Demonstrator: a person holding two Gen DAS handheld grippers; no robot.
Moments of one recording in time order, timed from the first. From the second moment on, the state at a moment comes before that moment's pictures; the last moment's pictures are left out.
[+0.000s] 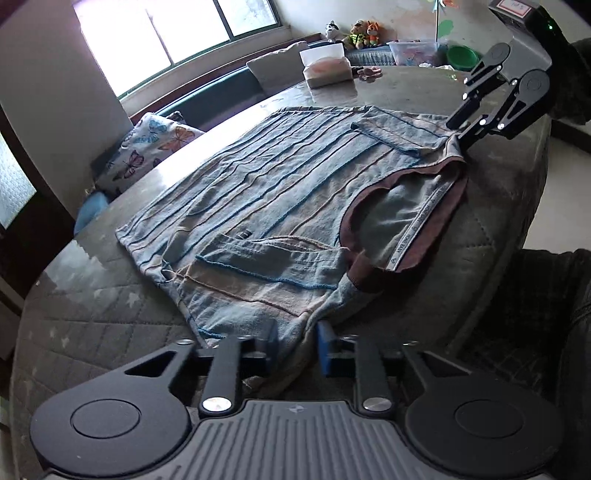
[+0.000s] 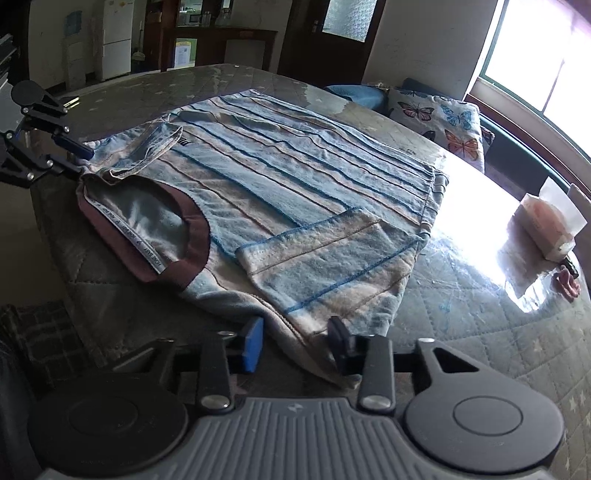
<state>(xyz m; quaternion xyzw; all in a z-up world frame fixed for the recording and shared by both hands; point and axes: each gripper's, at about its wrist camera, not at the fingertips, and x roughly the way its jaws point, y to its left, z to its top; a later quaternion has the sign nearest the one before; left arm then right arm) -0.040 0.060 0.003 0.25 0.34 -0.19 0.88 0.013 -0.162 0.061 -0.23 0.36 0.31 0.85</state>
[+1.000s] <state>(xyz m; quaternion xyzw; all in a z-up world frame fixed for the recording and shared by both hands) -0.064 0.074 0.108 0.17 0.20 -0.07 0.96 -0.024 -0.169 0.169 -0.20 0.21 0.28 0.91</state>
